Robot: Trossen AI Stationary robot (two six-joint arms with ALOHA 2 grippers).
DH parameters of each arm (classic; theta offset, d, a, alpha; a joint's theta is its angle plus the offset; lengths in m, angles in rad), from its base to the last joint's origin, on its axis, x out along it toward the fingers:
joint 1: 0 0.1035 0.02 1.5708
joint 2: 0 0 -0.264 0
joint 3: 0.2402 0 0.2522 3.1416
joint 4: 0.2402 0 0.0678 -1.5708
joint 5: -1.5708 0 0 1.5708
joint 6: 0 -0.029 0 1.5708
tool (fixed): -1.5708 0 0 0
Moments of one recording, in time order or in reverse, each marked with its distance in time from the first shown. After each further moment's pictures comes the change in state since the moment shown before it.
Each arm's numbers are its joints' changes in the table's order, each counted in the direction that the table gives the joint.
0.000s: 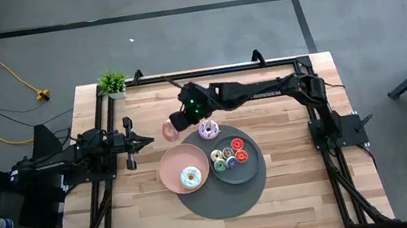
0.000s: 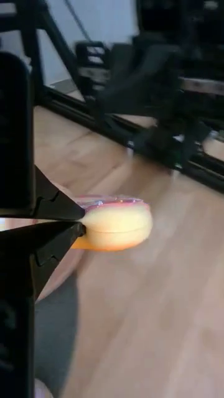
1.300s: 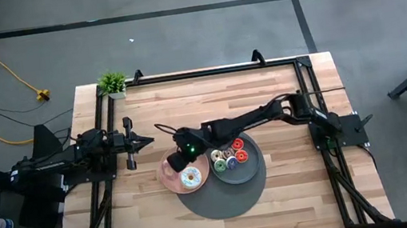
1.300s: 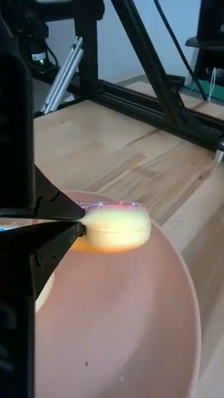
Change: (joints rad) left arm 0.000 0.000 0.000 0.000 0.000 0.000; right arm 0.217 -0.180 -0.010 -0.177 0.010 -0.110
